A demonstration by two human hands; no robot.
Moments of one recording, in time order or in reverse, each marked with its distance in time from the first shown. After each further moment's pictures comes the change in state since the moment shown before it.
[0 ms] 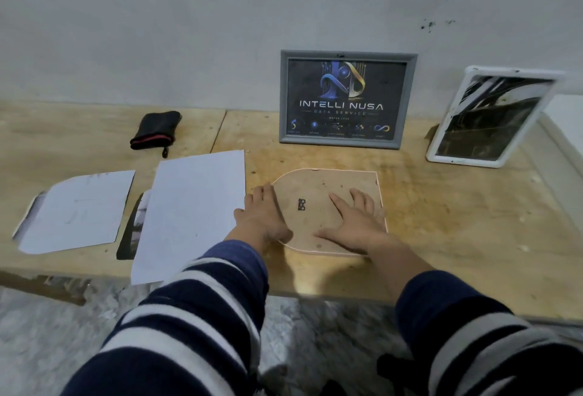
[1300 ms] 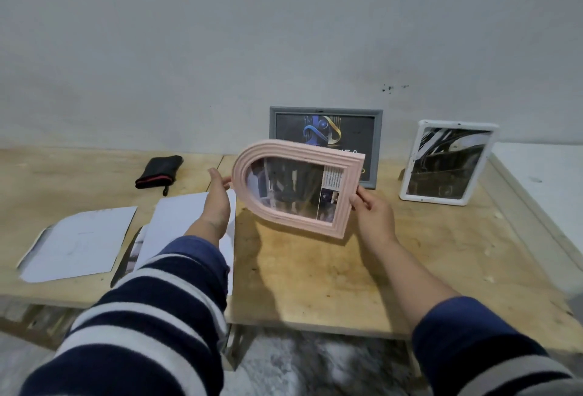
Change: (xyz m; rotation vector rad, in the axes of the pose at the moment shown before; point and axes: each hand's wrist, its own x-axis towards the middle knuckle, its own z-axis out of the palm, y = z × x) left_hand -0.011 -0.001 -0.081 -1.316 0.313 -0.105; right_hand -0.035 0.020 -0.080 1.024 0.509 -0.119
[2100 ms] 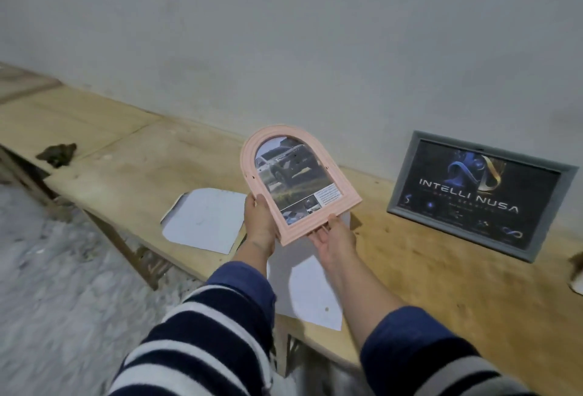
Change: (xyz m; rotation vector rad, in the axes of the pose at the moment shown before) left_hand 0.035 -0.021 -0.144 -0.359 0.391 -0.041; right_hand -0.048 -0.058 0.284 0.815 -0.311 0.685
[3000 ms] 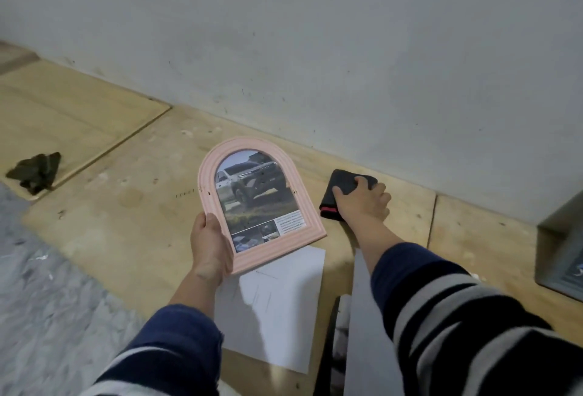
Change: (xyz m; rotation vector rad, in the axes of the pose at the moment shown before) left_hand 0.268 0.048 -0.148 0.118 0.245 -0.032; right_hand 0.259 0.053 0.185 -1.699 0.365 -0.362
